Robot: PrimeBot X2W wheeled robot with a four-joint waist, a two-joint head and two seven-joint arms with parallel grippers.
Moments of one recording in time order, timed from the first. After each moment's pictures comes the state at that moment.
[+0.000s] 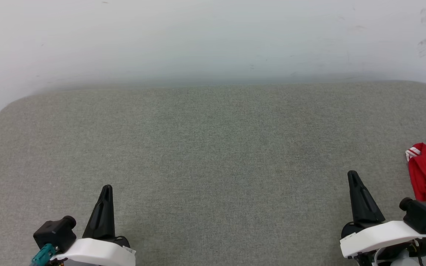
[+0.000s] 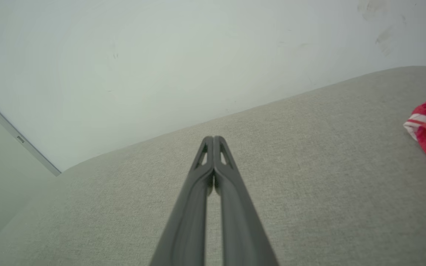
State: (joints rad) left arm 0.04 0.05 0.04 0.08 -0.33 -0.10 -0.20; right arm -0.05 -0.06 0.01 0.19 0.41 0.13 -0.20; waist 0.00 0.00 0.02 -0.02
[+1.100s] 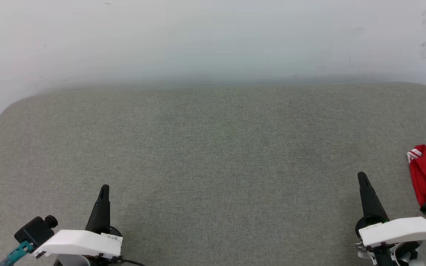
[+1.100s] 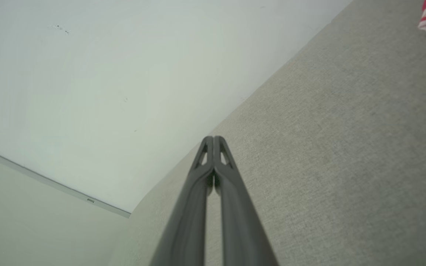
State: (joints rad) left arm -0.01 0.05 0.07 0.15 -0.85 -0.11 -0.07; right arm -0.06 -0.06 -0.03 0.21 0.91 0.13 -0.08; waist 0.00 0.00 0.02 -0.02
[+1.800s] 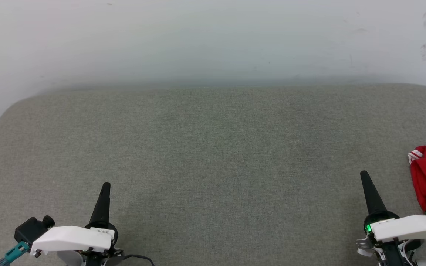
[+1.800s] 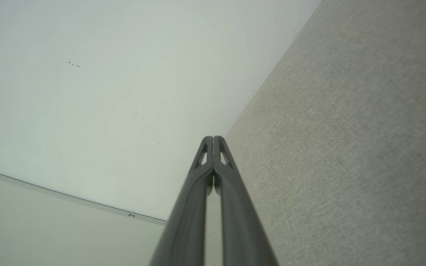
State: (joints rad) left arm -0.05 0.05 0.08 0.18 -1.10 -0.12 -0.01; right arm -0.08 -0.06 -0.05 0.22 1.15 0.13 -0.02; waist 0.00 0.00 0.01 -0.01
